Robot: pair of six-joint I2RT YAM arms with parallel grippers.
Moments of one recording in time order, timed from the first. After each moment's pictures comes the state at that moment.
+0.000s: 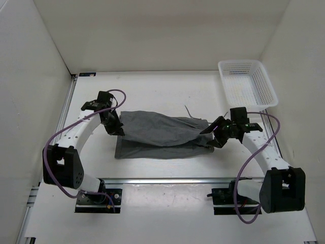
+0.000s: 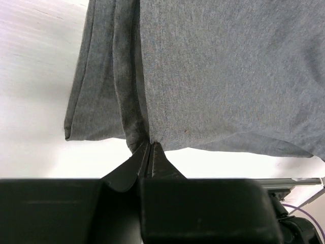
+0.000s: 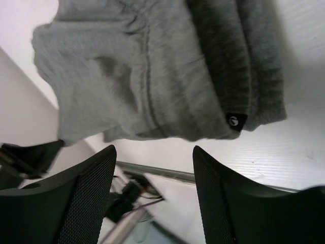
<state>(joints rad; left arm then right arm) -0.18 1.44 1.11 -0.91 0.15 -0.62 0.16 1.18 0.77 -0.64 -0.42 0.95</state>
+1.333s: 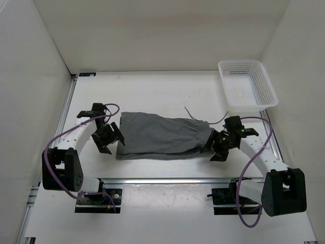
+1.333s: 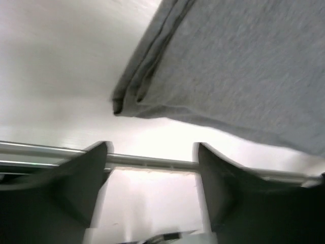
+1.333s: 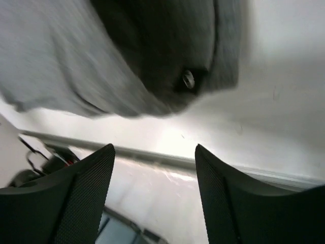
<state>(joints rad) -0.08 1.39 0.94 -0.99 0.17 -0.60 0.16 1.14 0.66 -0.75 -0.42 0.67</state>
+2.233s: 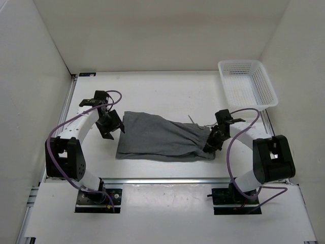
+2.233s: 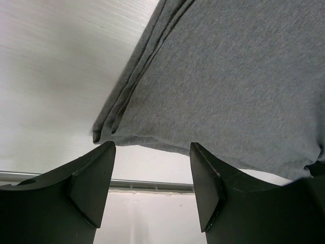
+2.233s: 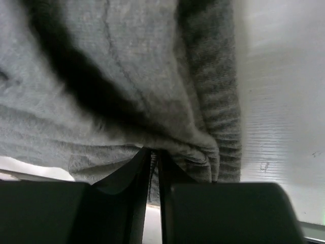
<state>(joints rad) -0.10 1.52 1.14 -0.96 0.13 -0.59 0.23 1.49 0.76 -0.63 -0.27 0.68</state>
